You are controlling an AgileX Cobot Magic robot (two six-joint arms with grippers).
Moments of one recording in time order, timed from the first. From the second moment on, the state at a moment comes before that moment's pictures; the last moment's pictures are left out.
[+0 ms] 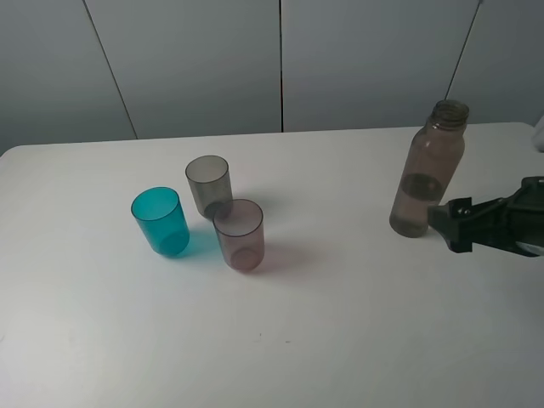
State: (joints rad) left arm -0.02 0.00 -0.51 0.01 1.08 -0.02; right arm 0.23 1.15 -0.22 0.15 -0.11 -0.05
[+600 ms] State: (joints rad) left arm -0.02 0.00 -0.51 0.01 1.08 -0.02; right arm 0.23 1.62 -0.22 0.06 -0.57 -0.02
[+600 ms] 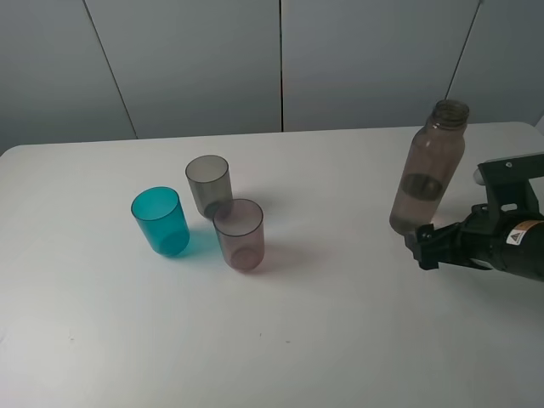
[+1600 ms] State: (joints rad) left arm -0.02 0.00 -0.51 0.01 1.08 -0.02; right arm 0.23 1.91 -0.24 0.04 -1.16 0.06
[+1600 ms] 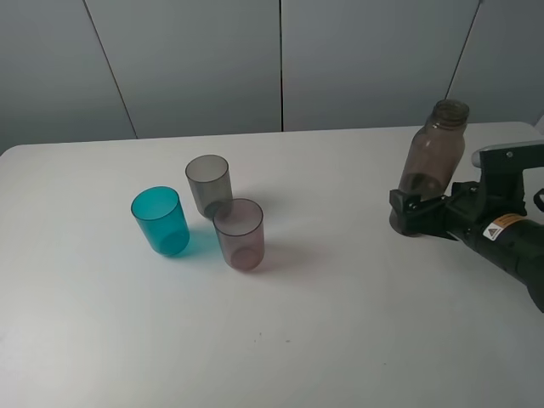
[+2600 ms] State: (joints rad) left arm -0.02 0.00 -0.51 0.01 1.08 -0.02; right arm 0.23 2.00 -0.34 0.07 -1.21 0.07
